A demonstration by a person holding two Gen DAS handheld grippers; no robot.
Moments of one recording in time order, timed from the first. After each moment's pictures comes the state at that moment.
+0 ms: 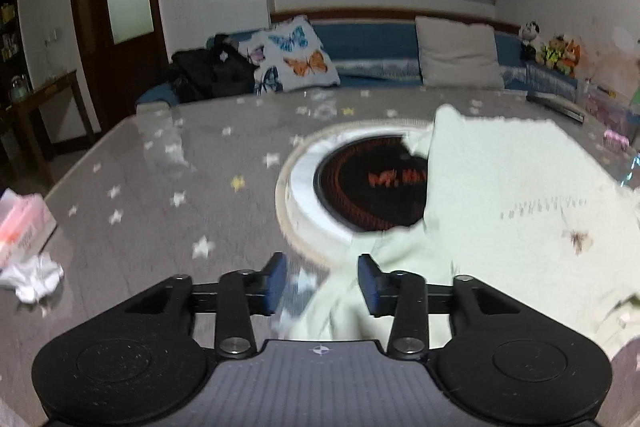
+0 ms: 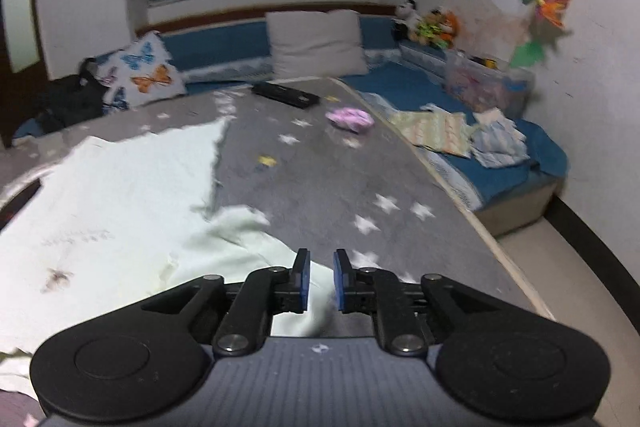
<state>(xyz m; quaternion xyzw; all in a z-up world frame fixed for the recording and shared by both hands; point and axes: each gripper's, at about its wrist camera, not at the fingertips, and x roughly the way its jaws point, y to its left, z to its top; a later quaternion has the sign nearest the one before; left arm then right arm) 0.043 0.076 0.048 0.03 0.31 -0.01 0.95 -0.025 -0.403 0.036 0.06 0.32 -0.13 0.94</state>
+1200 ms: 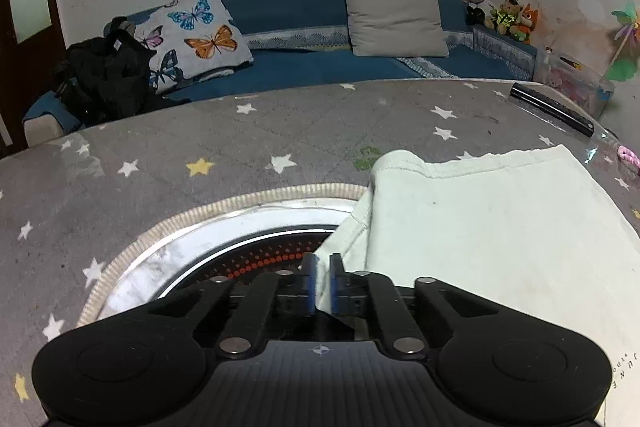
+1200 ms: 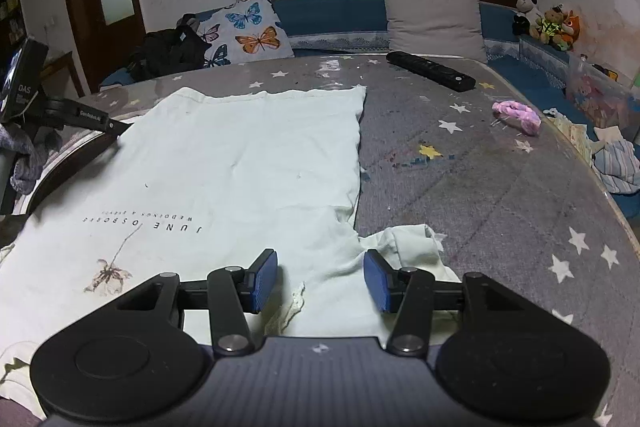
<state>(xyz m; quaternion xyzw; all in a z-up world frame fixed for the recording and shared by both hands) 0.300 -0.015 -0.001 0.05 0.37 -0.12 0.92 0.066 -0.353 -0.012 0.03 0.36 0.03 0.93</state>
